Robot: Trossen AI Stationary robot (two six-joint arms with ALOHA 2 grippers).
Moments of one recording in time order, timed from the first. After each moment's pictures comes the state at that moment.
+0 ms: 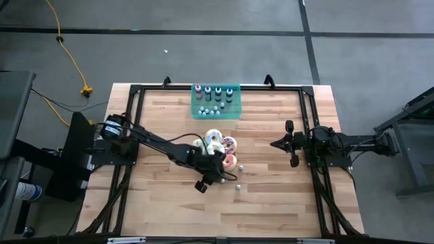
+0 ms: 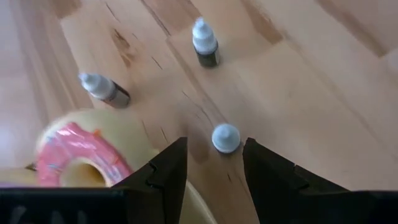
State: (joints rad) left arm -0.24 1.85 1.15 -0.14 0.04 0.35; right arm -0.02 0.11 0.01 0.04 -0.06 -0.03
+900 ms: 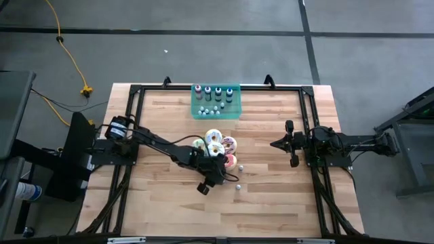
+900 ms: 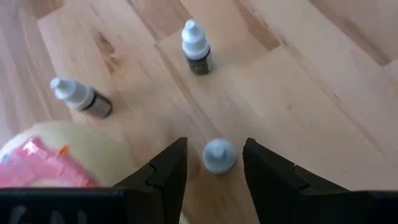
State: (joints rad) left arm -0.24 1.91 1.15 -0.07 0.08 0.33; right arm -0.02 0.12 0.01 0.04 -0.06 -0.03
